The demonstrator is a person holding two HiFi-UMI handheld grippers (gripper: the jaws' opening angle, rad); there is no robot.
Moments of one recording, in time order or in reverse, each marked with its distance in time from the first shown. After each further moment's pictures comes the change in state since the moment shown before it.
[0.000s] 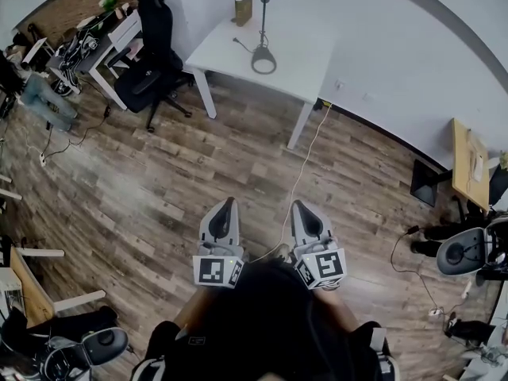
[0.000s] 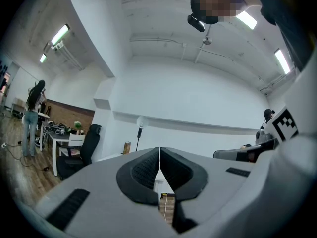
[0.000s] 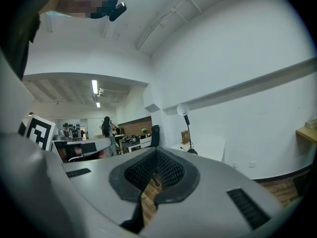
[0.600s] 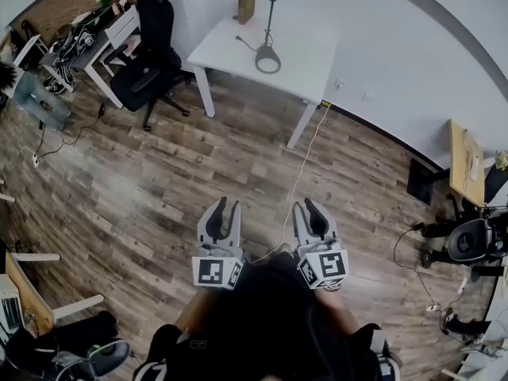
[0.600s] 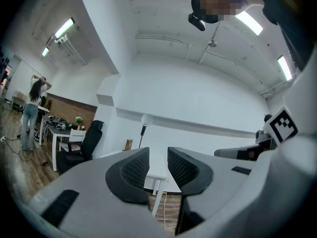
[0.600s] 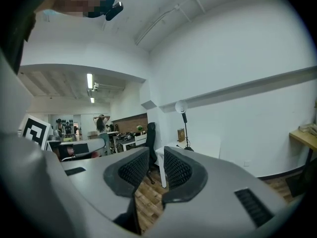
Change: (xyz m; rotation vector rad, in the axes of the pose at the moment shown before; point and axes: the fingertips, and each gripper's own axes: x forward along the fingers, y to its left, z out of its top) left arm -0.010 0.062 -0.010 -0.046 0.016 -0.017; right arm 0.033 0.029 -0.013 -0.018 0.033 -0.075
